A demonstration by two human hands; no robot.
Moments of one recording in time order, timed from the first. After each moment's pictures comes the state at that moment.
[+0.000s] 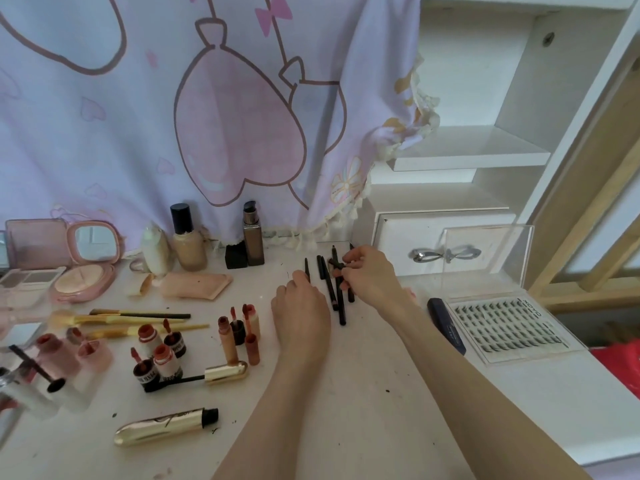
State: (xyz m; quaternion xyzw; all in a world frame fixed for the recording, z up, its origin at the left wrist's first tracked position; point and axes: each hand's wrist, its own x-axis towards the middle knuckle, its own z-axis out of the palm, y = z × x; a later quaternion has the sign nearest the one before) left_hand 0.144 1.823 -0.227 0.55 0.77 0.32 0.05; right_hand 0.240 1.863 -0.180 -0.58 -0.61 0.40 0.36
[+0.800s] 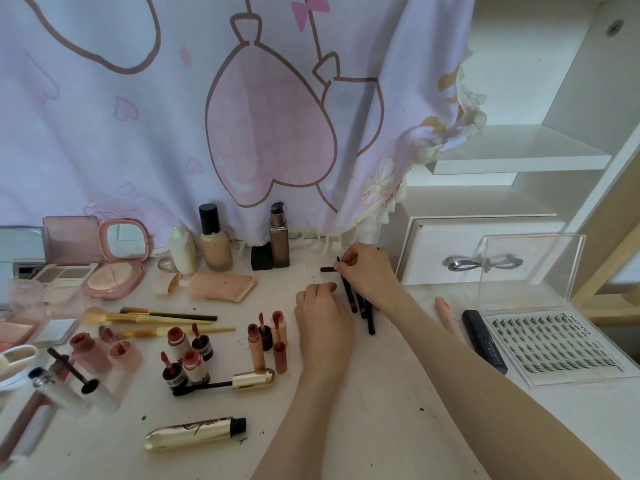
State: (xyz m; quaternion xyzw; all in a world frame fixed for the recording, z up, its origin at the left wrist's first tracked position) left_hand 0.135 1.822 -0.234 0.53 0.74 0.41 0.11; right_hand 0.200 1.903 -0.197 -0.56 -0.74 0.23 0.29
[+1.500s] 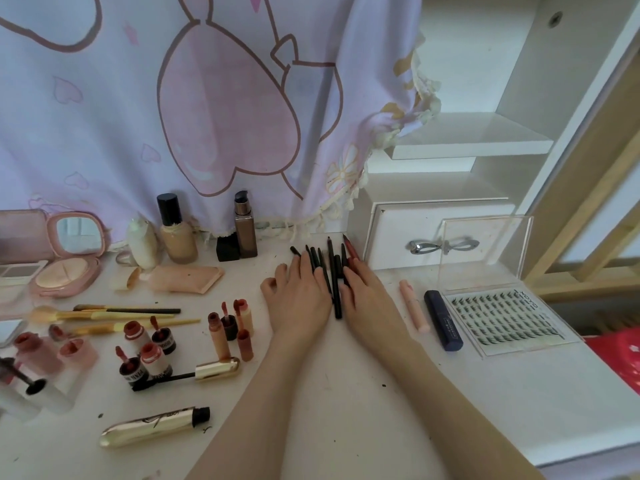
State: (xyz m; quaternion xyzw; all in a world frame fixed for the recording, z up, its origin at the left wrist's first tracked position) left_hand 0.139 1.844 -0.238 0.61 0.75 0.25 0.05; right_hand 0.252 1.847 -0.239 -0.54 -0.79 0.10 0.27
